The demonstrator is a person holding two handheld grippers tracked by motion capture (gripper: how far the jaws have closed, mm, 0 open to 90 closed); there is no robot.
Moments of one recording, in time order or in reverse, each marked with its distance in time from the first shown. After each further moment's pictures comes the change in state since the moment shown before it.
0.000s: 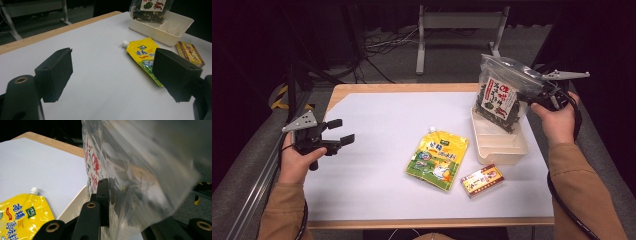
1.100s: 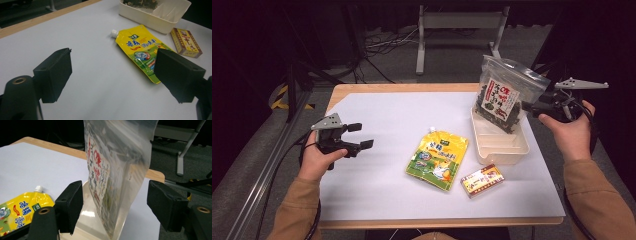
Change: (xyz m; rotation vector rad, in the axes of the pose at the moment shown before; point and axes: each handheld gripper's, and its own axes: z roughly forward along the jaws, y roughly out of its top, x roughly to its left) left arm -0.018 0.004 0.049 0.113 -0.071 0.033; right arm 0.015 -0.014 -0.041 -0.034 -0.055 0.030
